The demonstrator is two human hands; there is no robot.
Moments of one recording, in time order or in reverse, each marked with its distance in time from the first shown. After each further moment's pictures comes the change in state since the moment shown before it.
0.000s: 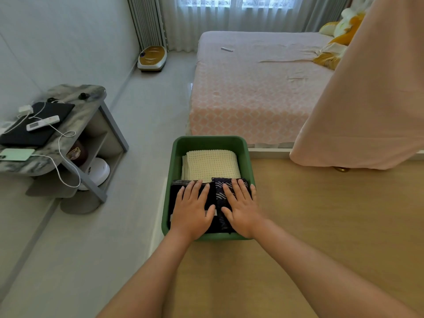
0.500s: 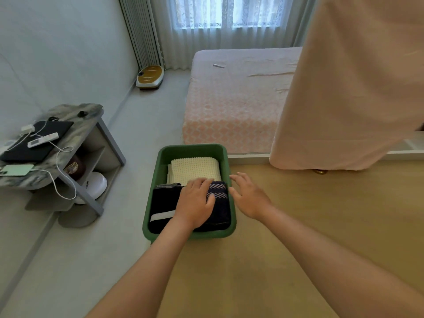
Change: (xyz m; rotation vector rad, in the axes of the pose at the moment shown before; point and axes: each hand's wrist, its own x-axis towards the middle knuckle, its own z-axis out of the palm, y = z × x) left_hand 0.021 0.083 -0.045 -0.224 -0.011 0.035; right_hand -0.039 0.070 -0.070 0.525 0.171 0.081
